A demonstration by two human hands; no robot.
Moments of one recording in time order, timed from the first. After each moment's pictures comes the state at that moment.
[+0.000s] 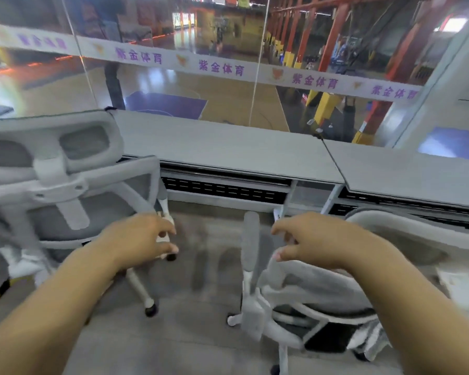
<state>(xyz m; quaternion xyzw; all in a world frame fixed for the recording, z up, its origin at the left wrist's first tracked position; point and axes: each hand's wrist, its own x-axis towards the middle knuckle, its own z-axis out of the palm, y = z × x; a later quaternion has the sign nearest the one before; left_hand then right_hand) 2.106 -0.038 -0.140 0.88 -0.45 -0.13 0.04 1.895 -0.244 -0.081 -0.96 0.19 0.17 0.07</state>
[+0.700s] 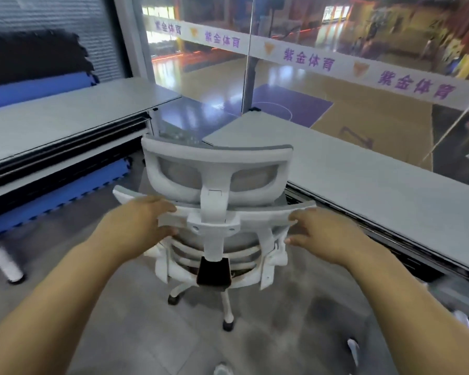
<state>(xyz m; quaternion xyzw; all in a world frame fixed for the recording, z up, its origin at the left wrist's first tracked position) 2.342 0.136 -0.153 0.98 -0.17 -0.04 0.10 2.284 -0.187 -0.148 -0.99 -0.01 0.10 0.06</state>
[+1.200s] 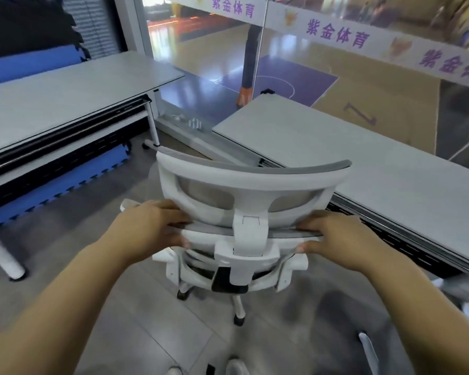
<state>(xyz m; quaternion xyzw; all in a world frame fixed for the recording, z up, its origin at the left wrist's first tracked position) 2.449 0.178 -0.183 0.95 -0.25 -0.10 0.13 2.375 -0.155 -0.164 -0.99 -0.03 0.13 0.10</state>
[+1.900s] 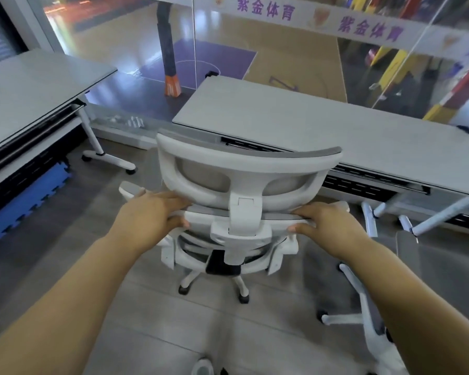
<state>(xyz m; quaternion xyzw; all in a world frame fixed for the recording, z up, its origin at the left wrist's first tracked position) 2.491 0.236 -0.194 0.90 -0.38 -0.10 0.17 2.314 -0.051 -0.191 -0.96 0.21 0.06 0.18</state>
